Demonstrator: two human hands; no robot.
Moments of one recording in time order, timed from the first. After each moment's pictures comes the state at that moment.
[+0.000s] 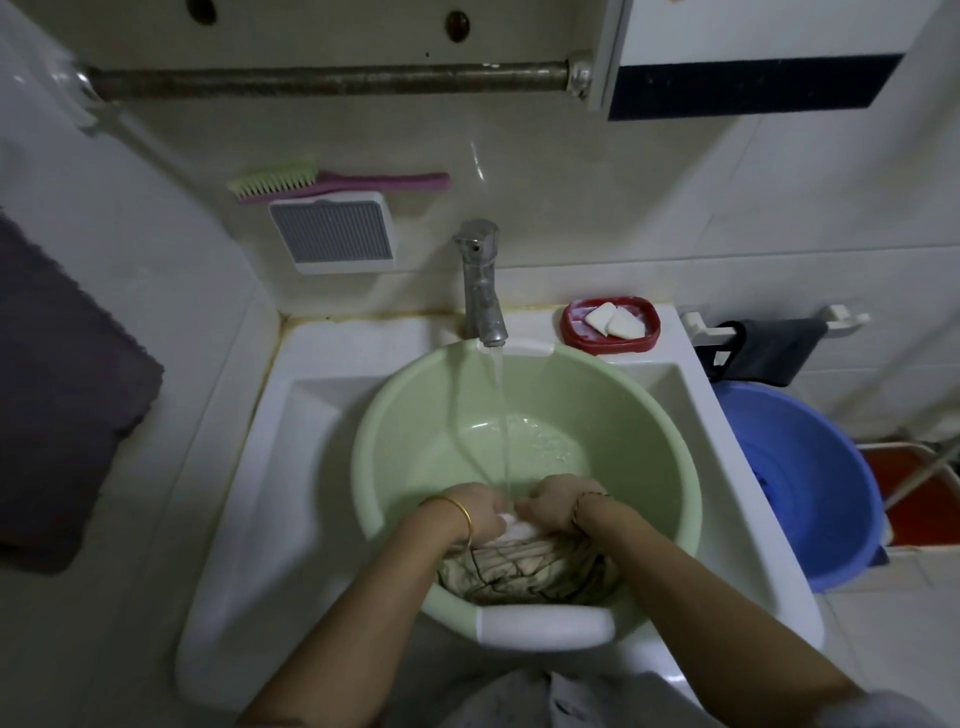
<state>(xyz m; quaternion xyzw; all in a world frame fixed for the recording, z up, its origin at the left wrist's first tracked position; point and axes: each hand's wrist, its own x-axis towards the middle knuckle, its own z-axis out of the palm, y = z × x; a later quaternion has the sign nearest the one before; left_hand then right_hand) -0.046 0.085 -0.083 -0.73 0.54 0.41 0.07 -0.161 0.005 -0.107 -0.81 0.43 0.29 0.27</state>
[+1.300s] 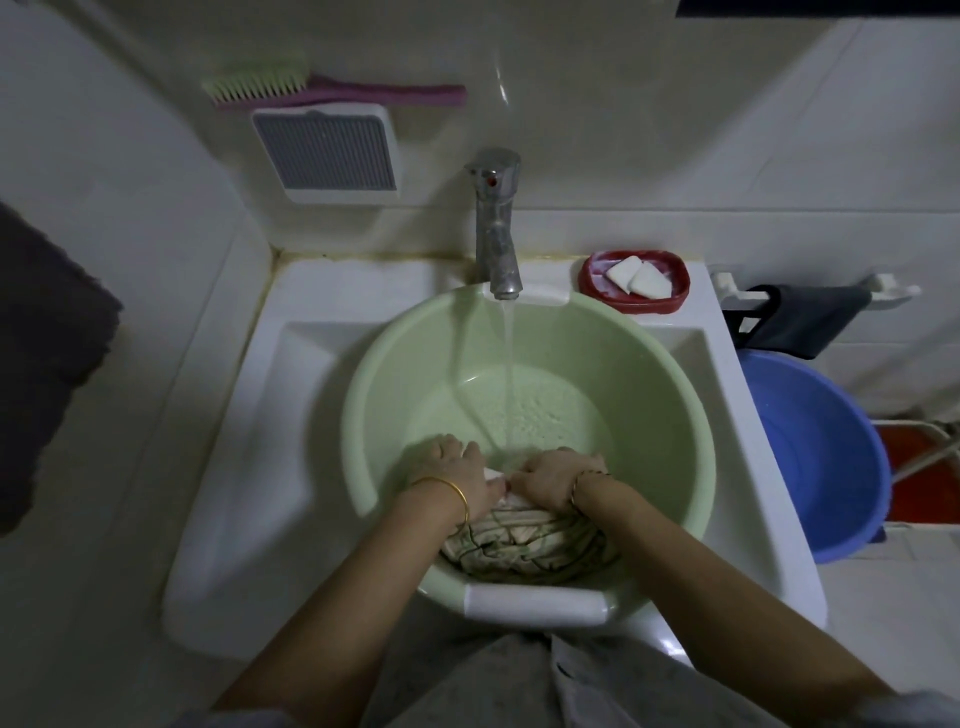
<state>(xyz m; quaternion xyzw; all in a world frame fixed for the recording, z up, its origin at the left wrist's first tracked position) -0.045 0.096 -0.106 -0.79 0.50 0.32 0.14 -0.157 0.015 -0.104 -0.81 0.40 0.32 0.27</state>
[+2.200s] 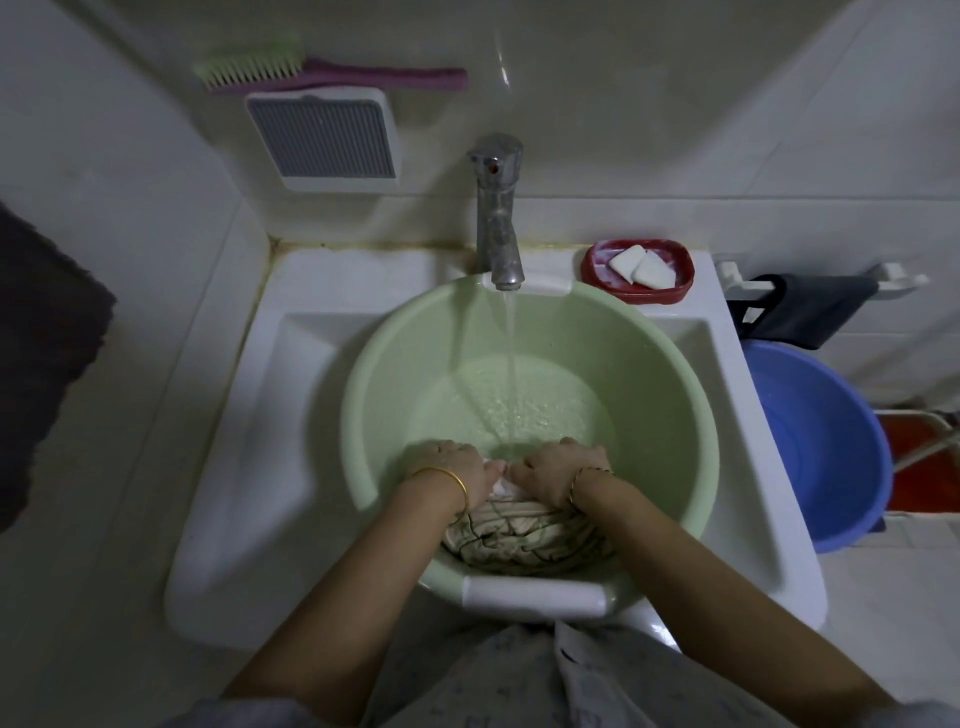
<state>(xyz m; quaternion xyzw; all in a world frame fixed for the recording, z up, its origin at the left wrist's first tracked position) -0.041 0.092 -0.113 -0.80 0.47 0.35 0.15 -0.155 0.019 -0.099 -0.83 0.39 0.34 0.21</state>
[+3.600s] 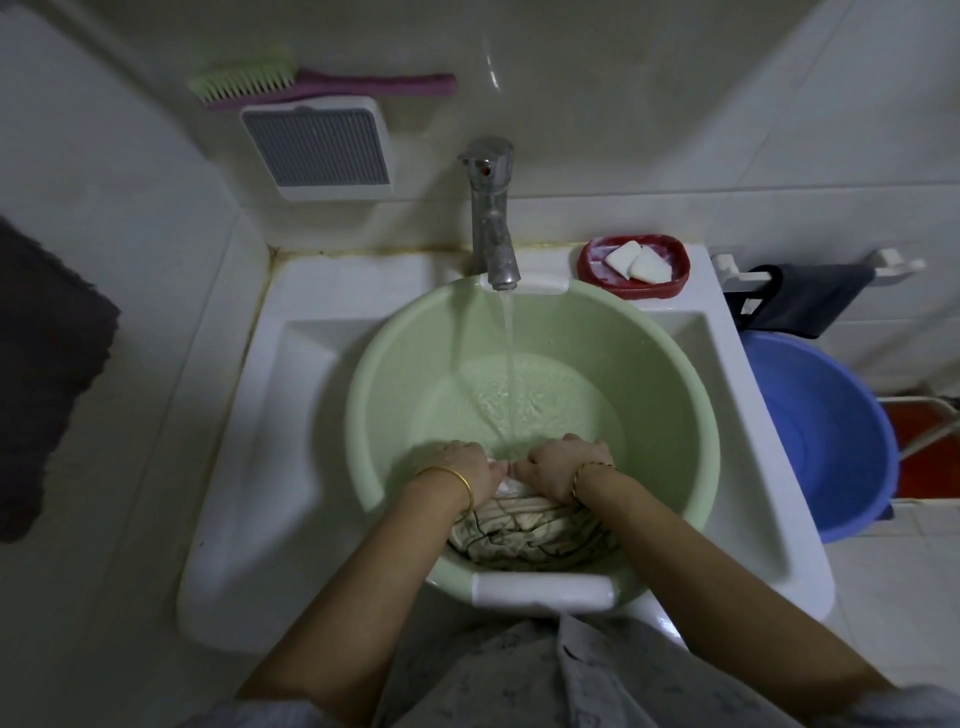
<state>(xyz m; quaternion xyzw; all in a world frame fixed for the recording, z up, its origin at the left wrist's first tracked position) -0.042 0.088 -0.110 -0.80 0.46 0.38 0.10 -0.157 0.016 -0.113 -0.83 0.40 0.32 0.22</state>
